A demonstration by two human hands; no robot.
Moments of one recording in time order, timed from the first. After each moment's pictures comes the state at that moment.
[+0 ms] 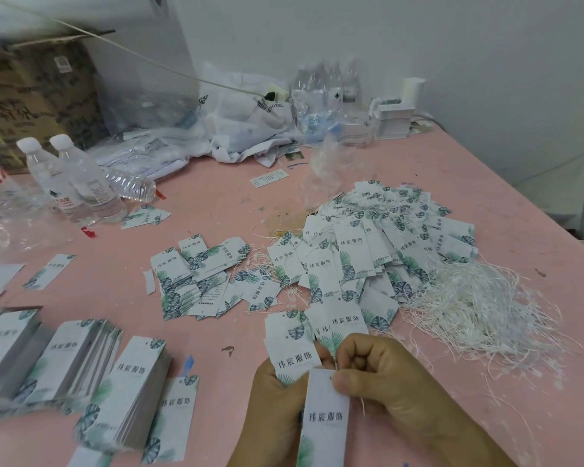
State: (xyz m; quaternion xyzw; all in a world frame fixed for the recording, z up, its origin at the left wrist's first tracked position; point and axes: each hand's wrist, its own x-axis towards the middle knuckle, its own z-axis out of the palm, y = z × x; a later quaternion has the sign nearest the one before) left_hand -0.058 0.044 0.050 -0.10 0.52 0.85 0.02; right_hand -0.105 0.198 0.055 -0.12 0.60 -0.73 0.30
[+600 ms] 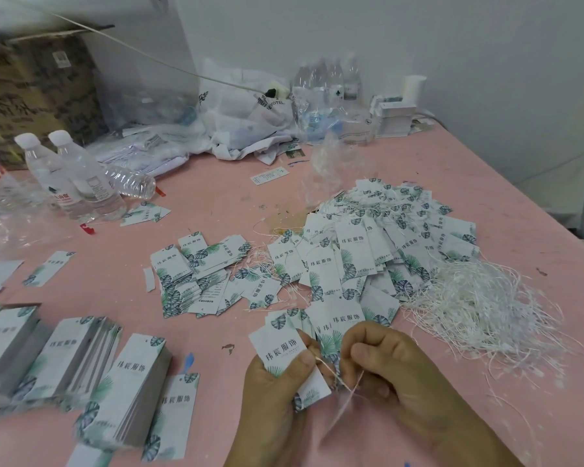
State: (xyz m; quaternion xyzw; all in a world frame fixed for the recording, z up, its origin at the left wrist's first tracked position) left_hand -0.062 0.045 0.044 -0.10 0.39 0.91 -0.05; right_hand -0.107 0.201 0.057 -0.14 0.55 -0.78 0.27
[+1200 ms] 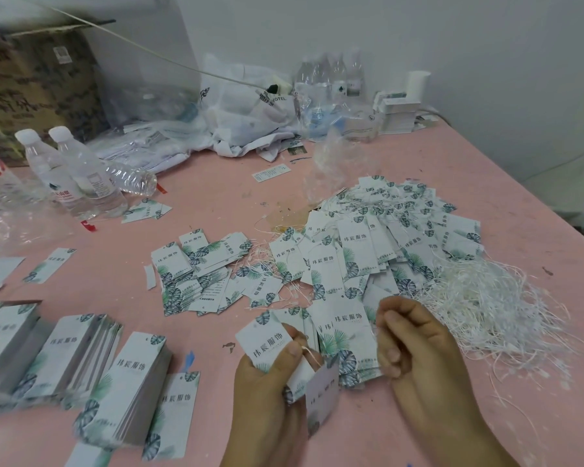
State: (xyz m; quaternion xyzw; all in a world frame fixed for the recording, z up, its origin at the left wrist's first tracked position) left_hand -0.064 0.043 0.045 -0.13 0.35 0.92 -0.09; right_hand -0.111 0.201 0.049 0.00 0.50 -0.87 0.06
